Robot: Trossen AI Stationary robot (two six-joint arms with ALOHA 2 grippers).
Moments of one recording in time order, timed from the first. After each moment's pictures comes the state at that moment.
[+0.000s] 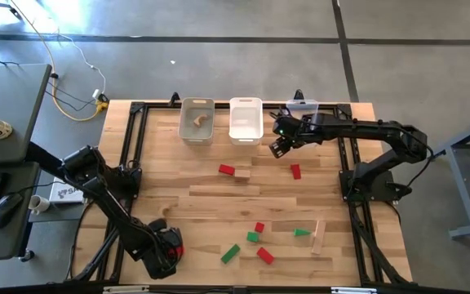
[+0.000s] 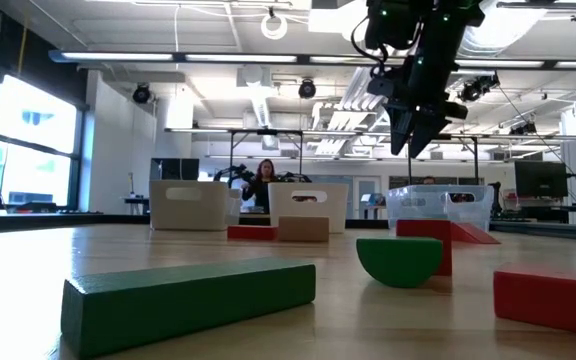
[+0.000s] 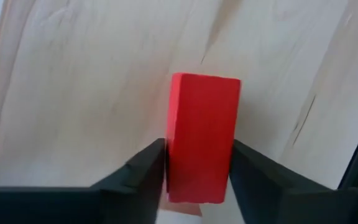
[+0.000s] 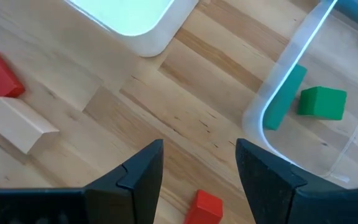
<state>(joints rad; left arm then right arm) -0.81 1.72 0.96 -0.60 -0.17 -1.27 -0.29 1.45 1.11 -0.87 0.23 0.62</state>
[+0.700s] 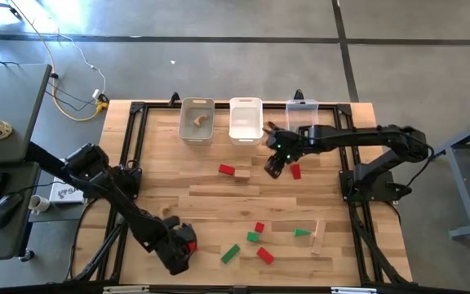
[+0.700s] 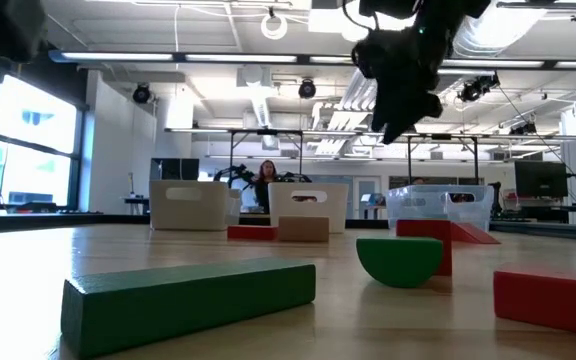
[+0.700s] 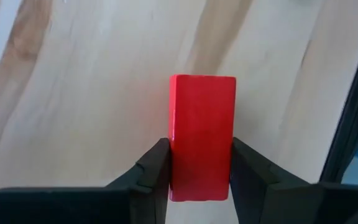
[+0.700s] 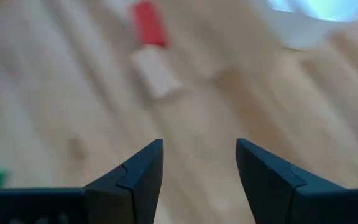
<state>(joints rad) -0.68 1.71 0.96 -0.45 -0.17 -1.13 -0.12 1.45 1.11 -0.71 -0.01 0.49</state>
